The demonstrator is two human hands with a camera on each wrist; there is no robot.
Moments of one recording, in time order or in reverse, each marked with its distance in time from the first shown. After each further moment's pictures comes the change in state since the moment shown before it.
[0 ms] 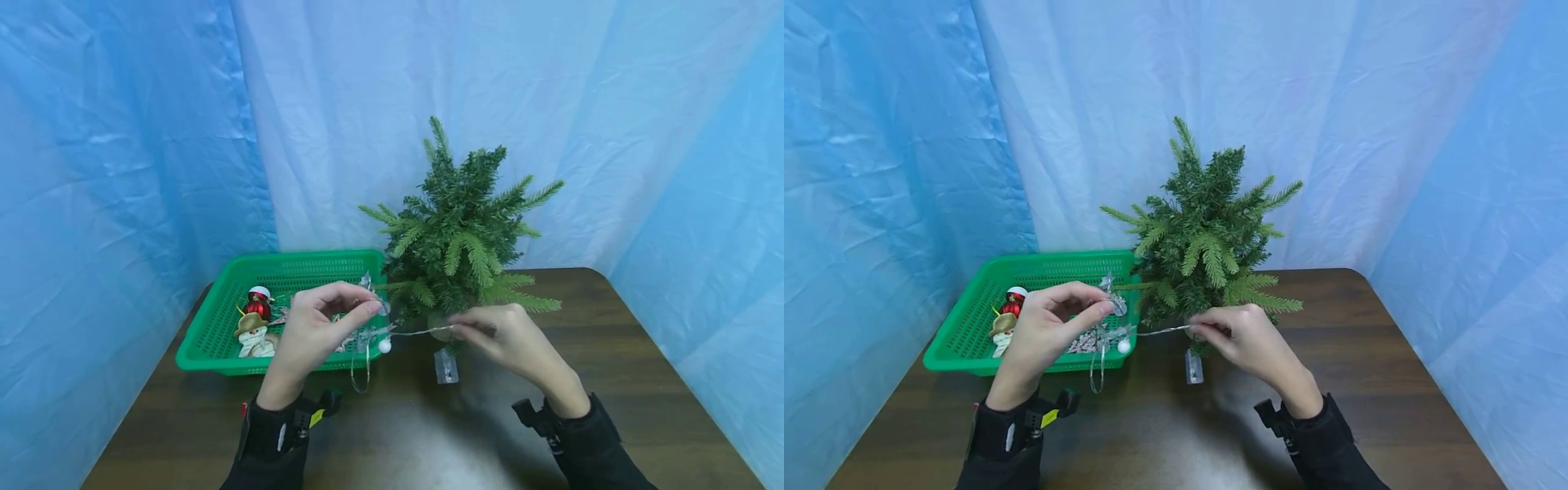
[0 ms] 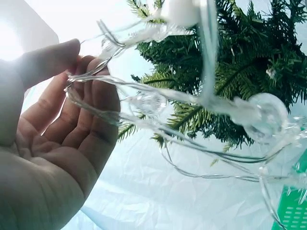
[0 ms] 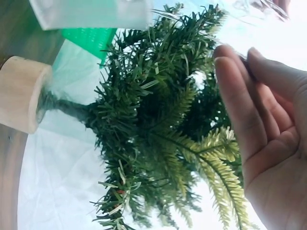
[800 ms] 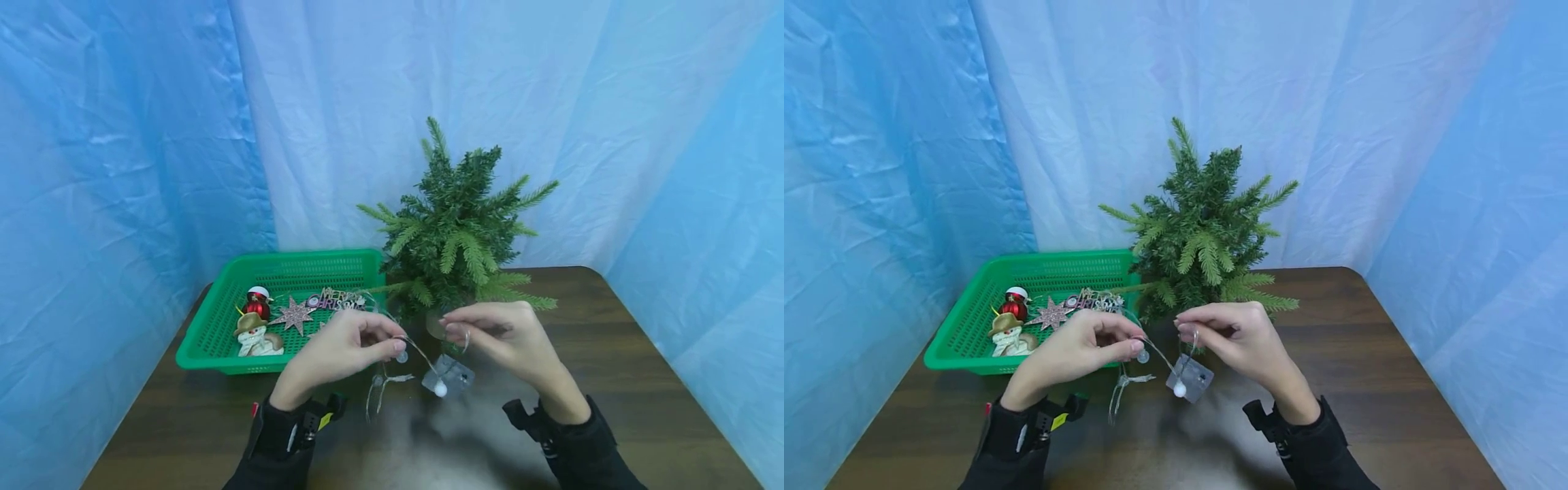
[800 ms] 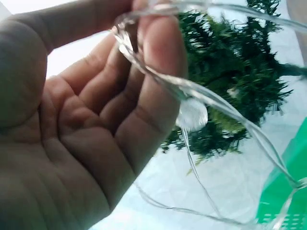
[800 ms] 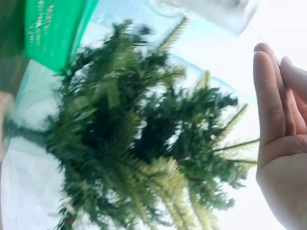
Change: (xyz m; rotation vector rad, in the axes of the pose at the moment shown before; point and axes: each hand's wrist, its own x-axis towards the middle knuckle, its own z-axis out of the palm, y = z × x) left_hand -0.003 -0.007 0.019 0.041 -0.469 -0.242; right_hand 0.004 -0.030 -0.011 0.353 0.126 -0.086
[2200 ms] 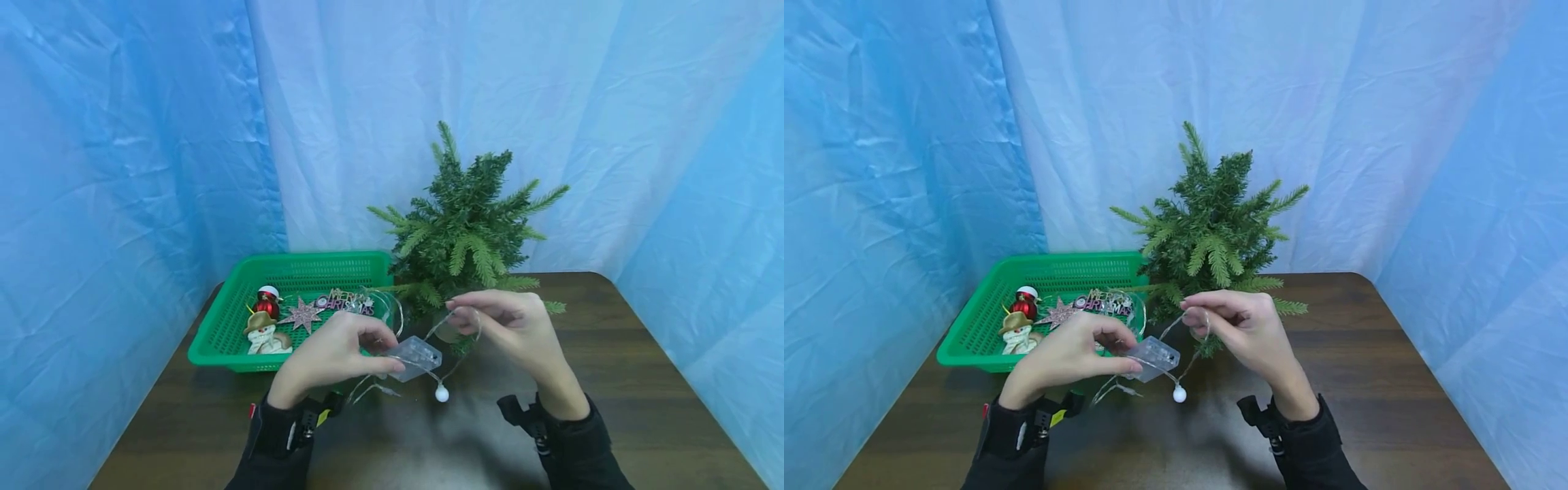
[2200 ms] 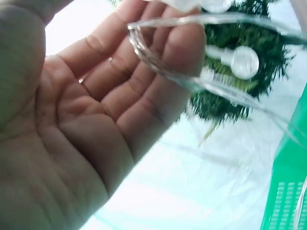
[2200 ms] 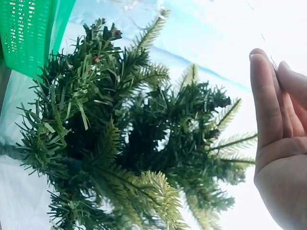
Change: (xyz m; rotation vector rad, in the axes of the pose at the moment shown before) left_hand -0.012 -0.004 -0.010 0.241 0.003 0.074; right_hand 0.014 -0.007 0.002 0.087 0.085 0.065
